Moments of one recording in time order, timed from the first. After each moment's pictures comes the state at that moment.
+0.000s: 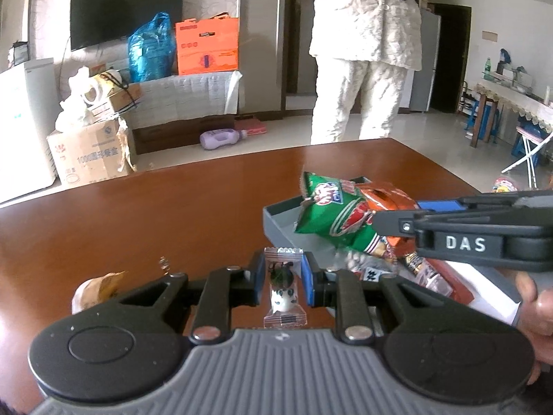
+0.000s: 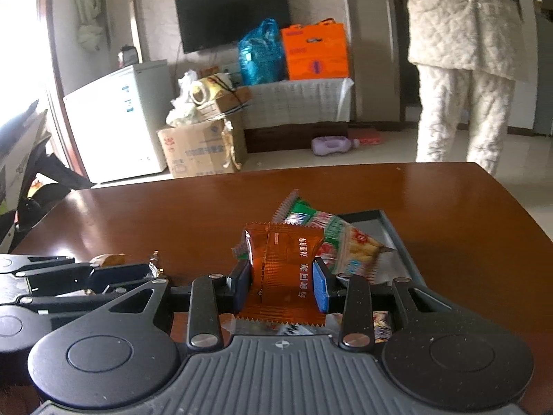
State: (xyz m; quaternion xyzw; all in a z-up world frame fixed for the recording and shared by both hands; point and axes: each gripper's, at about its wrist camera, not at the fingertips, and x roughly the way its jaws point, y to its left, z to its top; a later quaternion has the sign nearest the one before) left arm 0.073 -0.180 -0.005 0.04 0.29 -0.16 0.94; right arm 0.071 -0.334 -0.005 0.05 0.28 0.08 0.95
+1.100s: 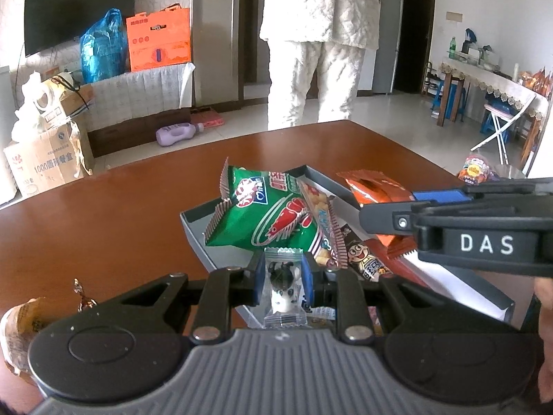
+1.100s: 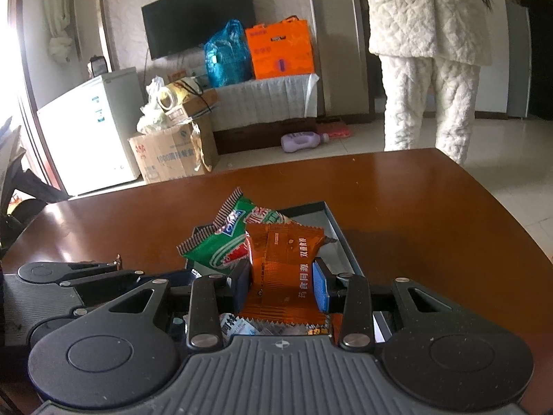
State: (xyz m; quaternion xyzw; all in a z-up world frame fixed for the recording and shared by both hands) left arm 0.116 -0.247 -0.032 0.06 0.31 -0.23 0.92; right arm 0.065 -0.376 -0.012 0.07 0.29 0.04 0.95
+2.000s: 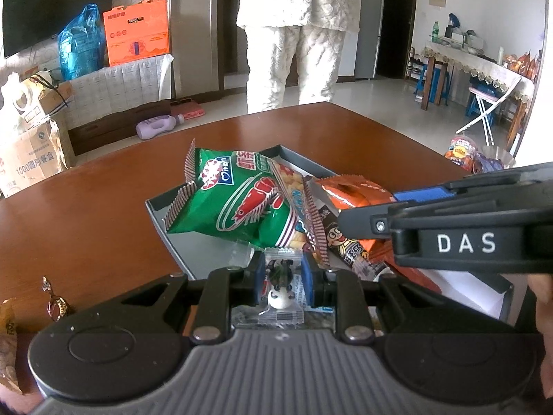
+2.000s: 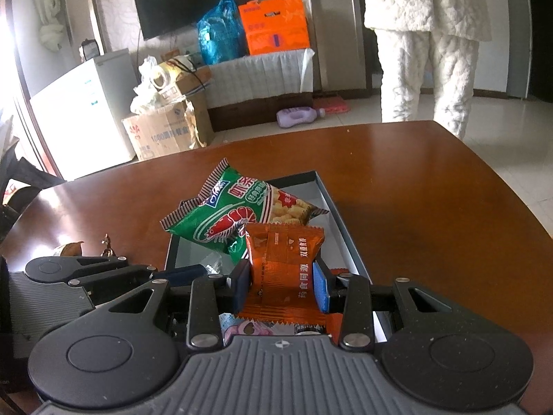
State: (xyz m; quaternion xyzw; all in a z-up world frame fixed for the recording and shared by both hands) left arm 0.118 -0.266 -0.053 0.07 0.33 -0.26 0.91; right arm 0.077 -0.384 -0.026 0.07 0.34 0.03 0.94
